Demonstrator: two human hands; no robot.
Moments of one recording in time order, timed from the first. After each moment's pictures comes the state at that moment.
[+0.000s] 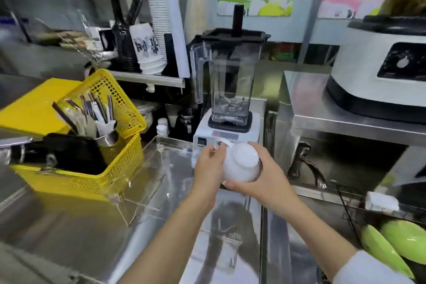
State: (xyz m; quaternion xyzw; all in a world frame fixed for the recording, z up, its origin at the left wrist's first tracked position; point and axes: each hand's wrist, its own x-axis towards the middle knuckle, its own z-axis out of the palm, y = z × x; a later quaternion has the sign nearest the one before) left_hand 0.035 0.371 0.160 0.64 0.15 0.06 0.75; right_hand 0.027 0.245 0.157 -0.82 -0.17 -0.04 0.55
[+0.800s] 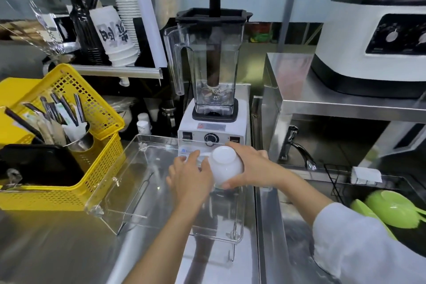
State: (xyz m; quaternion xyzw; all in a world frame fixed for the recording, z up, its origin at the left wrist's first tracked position) left_hand 0.043 0.389 0.124 0.91 0.16 0.06 0.38; right_hand 0.084 0.235 0.131 -0.93 -0.19 0.09 0.30
